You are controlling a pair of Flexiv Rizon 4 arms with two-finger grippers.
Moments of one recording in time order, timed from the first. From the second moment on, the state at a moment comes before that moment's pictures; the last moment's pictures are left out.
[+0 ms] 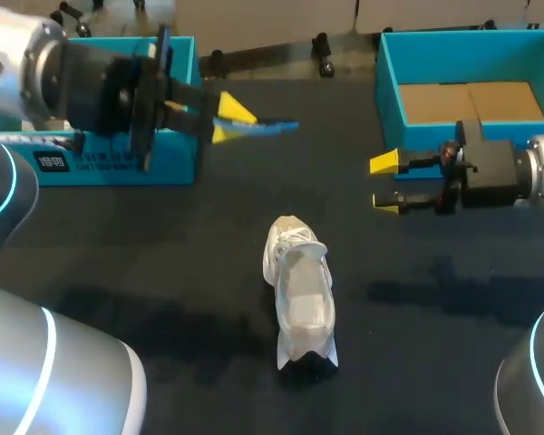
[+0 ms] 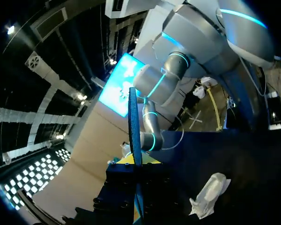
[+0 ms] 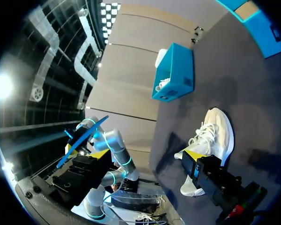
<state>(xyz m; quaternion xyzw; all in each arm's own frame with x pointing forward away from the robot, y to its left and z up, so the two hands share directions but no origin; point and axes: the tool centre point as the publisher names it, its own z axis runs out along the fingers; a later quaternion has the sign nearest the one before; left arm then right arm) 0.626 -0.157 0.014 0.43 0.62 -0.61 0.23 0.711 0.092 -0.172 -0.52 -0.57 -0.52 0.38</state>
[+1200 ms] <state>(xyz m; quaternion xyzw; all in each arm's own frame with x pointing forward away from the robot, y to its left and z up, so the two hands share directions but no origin) 0.649 -0.184 -0.110 0.61 0.47 -0.37 0.53 0.711 0.093 -0.172 -0.52 -0.57 -0.52 0.38</state>
